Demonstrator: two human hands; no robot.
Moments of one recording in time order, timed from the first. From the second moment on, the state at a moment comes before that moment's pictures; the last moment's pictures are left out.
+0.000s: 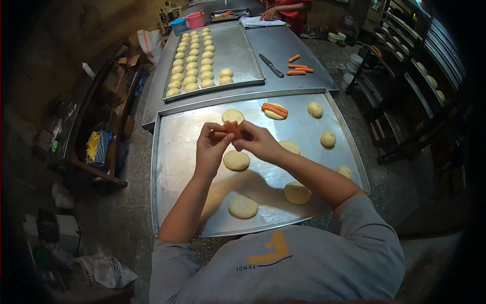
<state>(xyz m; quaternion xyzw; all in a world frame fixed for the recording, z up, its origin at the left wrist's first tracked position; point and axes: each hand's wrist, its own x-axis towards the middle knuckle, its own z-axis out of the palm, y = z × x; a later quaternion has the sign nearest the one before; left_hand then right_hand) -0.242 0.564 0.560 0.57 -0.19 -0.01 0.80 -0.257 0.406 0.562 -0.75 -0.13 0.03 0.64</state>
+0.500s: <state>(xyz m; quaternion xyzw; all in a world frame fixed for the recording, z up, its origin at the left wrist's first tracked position) -0.142 0.538 0.578 0.58 -0.12 -0.02 0.81 -0.166 0.385 0.569 -0.65 -0.06 0.04 0.76</state>
